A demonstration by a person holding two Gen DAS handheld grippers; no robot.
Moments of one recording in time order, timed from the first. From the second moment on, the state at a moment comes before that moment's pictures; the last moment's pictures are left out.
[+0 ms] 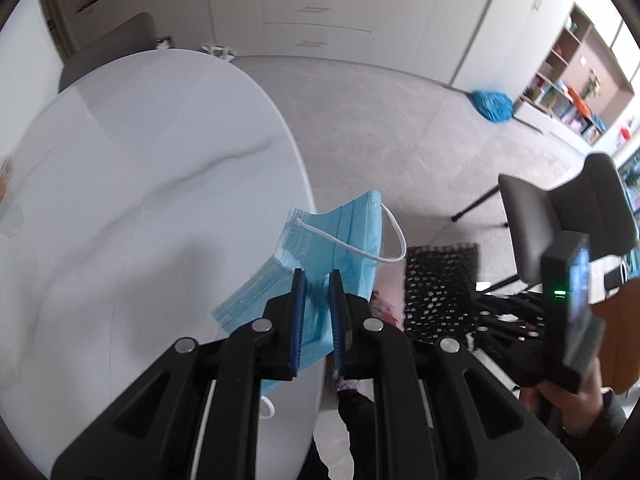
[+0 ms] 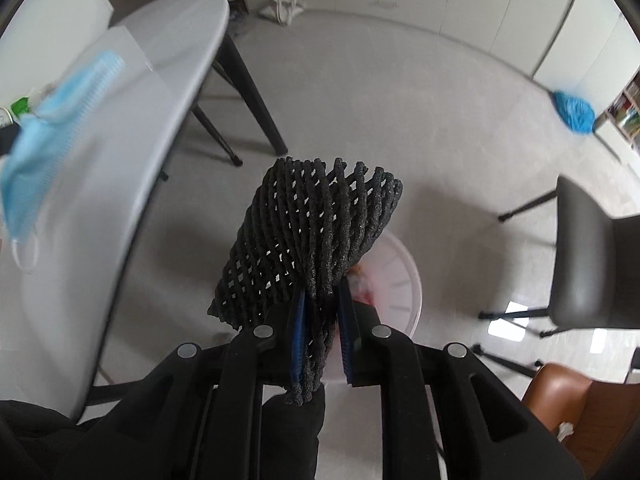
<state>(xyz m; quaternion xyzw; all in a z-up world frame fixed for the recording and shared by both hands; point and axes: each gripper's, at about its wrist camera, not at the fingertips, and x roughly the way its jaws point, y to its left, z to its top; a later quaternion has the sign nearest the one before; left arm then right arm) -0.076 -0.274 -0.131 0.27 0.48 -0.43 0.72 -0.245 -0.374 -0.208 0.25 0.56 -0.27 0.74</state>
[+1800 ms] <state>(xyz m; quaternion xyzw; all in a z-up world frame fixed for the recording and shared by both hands) -0.123 -0.285 -0.134 0.33 0.43 -0.42 0.73 -0.241 -0.378 -0.144 0.20 0.52 -0.28 0.78</state>
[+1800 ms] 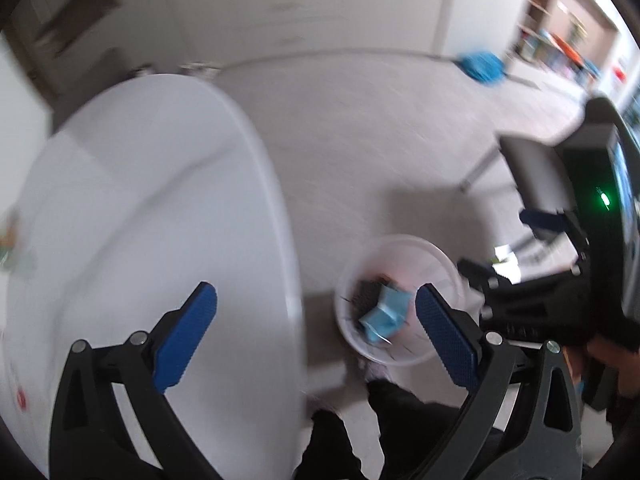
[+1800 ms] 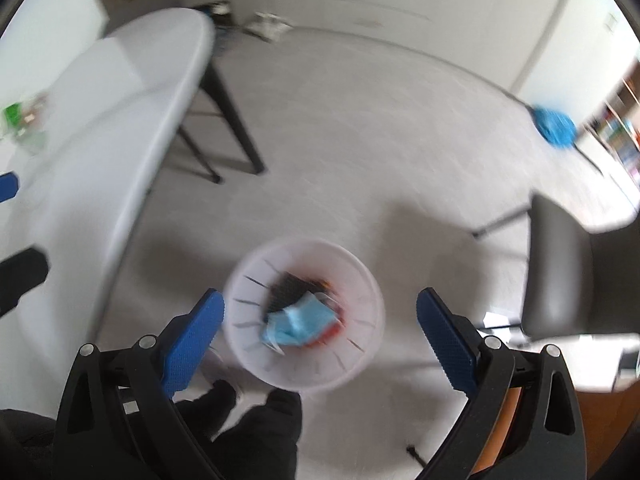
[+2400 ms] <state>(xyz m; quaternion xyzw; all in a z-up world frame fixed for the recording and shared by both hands) -0.030 -0.062 0.064 0.07 0.31 -0.09 0.94 -0.061 -0.235 0.080 0.06 0.33 -0.06 0.94</state>
